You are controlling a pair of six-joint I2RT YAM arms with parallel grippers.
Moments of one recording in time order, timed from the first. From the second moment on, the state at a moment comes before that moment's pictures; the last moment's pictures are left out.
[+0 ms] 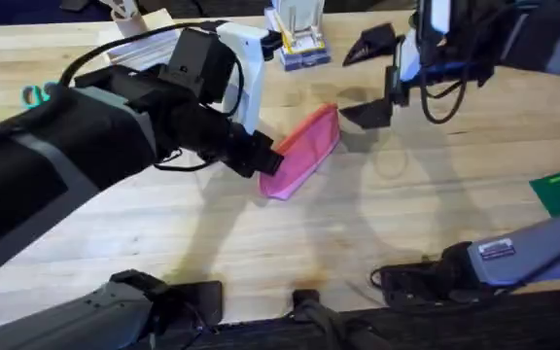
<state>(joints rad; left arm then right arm) -0.45 1.35 0.87 -0.68 0.47 0.15 -0.07 1.67 1.08 -0.53 -0.88 -1.36</state>
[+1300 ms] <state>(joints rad) -0.45 1.35 0.87 -0.69 0.47 0.15 -0.06 1.79 1.08 -0.57 -0.95 -1.42</state>
